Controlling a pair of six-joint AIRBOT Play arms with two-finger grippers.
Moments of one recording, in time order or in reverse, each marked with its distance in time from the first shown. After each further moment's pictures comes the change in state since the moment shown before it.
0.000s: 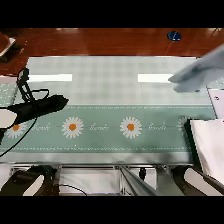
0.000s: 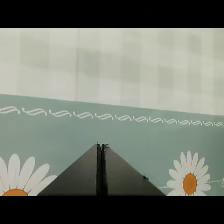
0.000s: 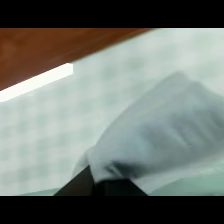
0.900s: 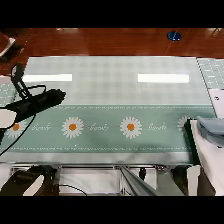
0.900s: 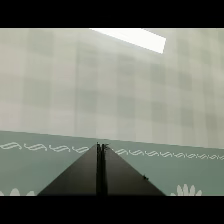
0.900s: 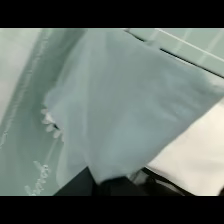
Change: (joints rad) left arm 0.000 0.000 0.000 -0.001 0.126 0.004; right arm -0.729 0.447 -0.513 -0.381 0.272 0.026
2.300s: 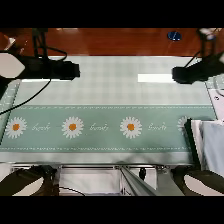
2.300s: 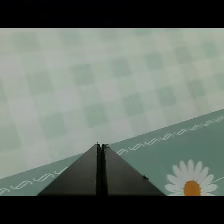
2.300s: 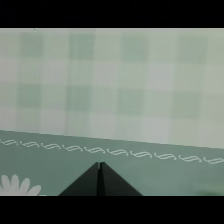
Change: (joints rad) left arm -0.175 -0.398 0.611 0.220 -0.341 0.027; right arm 1.315 -0.574 0.032 -0.051 -0.622 -0.045
